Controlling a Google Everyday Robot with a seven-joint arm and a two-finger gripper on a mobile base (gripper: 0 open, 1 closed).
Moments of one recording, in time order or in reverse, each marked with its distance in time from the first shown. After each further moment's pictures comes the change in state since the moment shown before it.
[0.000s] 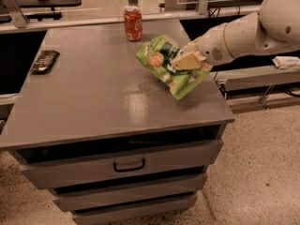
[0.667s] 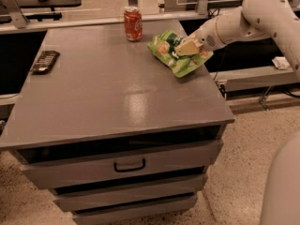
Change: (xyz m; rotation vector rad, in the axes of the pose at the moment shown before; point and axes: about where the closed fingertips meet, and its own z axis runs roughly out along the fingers) arm 0.022 -0.118 0.048 0.074 0.042 0.030
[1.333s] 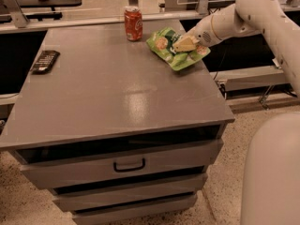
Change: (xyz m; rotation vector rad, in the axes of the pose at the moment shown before) arm -0.003 -0.024 0.020 0.006 0.016 0.000
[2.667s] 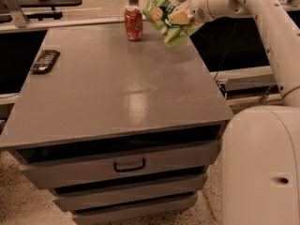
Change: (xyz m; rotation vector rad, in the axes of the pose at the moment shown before) arm -0.087 -0.049 -0.007 0.126 -0.195 -0.084
